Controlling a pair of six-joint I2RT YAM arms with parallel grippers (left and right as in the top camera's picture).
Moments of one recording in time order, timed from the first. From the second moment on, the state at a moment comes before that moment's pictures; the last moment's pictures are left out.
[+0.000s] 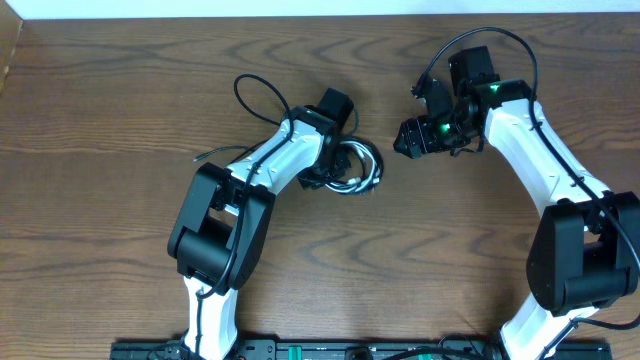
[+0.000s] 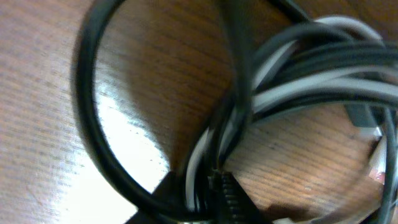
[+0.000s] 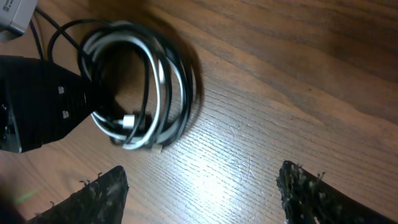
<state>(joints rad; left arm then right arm) -0.49 2.07 1.43 -0.82 0.07 -0.94 0.19 1.87 1.44 -0.86 -0.42 -0.05</state>
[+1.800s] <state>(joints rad) -0.49 1.49 1.46 -0.94 0.21 -0.16 0.17 1.87 1.69 -0.89 -0.66 -0.04</state>
